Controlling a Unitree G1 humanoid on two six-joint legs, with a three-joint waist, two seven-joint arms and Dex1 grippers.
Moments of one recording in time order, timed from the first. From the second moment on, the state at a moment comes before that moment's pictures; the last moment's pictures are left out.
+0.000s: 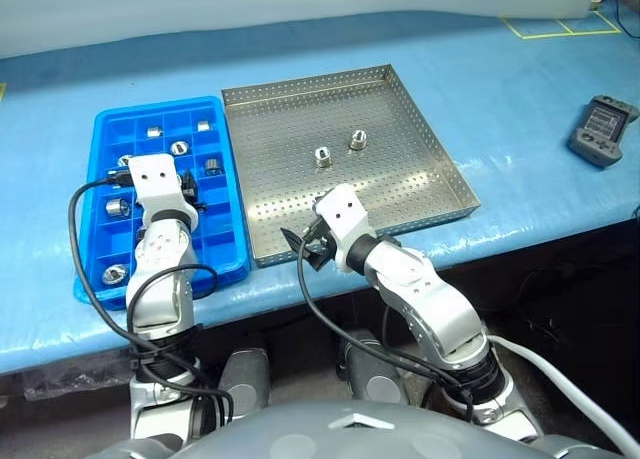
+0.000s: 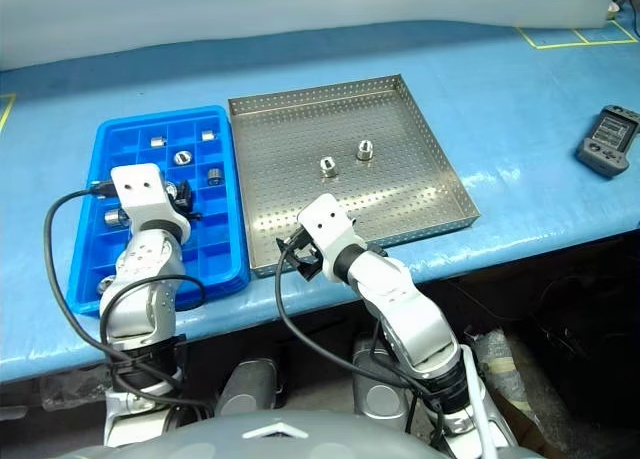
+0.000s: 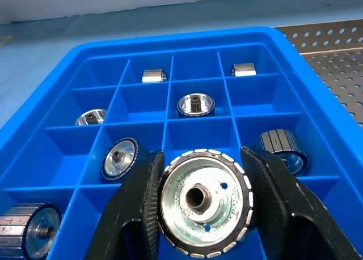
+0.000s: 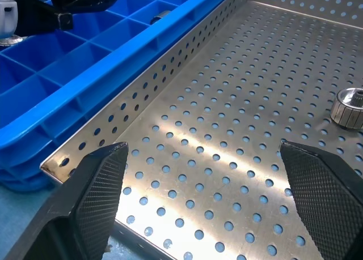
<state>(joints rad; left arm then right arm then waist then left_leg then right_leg) -0.19 0.06 0.19 -0.32 0.00 0.71 0.13 -0.17 -0.17 0.43 -0.52 0.08 0.84 0.28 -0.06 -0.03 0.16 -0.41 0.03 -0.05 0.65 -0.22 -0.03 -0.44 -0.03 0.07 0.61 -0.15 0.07</state>
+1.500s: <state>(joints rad) 0.04 0.28 -0.14 -0.53 -0.15 0.51 -0.37 -0.85 0.11 0.05 0.85 0.00 0.34 -0.05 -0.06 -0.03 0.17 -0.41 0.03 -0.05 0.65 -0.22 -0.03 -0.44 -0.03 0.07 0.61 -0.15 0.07</state>
